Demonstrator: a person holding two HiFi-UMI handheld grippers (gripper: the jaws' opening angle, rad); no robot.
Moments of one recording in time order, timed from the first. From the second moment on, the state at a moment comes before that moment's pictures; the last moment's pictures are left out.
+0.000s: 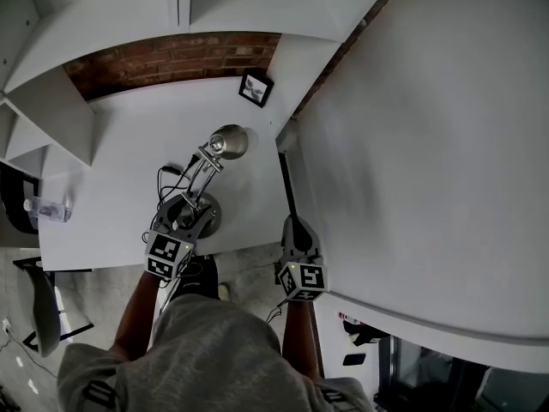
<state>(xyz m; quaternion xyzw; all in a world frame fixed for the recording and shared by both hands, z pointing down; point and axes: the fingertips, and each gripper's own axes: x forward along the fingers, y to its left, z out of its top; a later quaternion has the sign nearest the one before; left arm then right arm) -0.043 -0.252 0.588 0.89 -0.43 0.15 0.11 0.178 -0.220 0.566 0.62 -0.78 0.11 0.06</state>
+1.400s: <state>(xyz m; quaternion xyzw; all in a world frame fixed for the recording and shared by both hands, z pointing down) -0.024 -0.275 0.600 0.90 -0.40 0.14 0.09 0.193 -0.229 0.574 0.64 -0.76 0.12 0.06</state>
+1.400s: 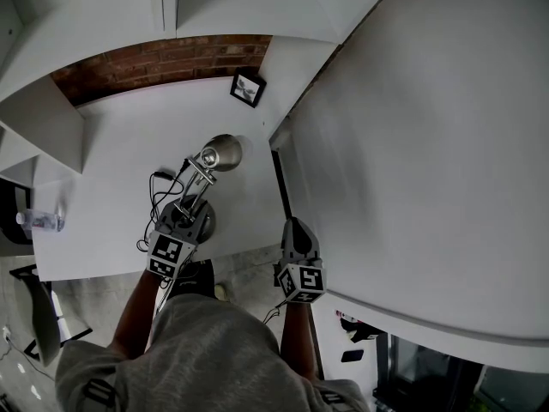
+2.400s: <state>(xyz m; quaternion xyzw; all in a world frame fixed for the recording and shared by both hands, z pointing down) -0.020 -0.276 0.596 0.90 -0.40 0.14 0.07 0.198 -0.222 0.584 0.64 -0.76 0.13 0.07</state>
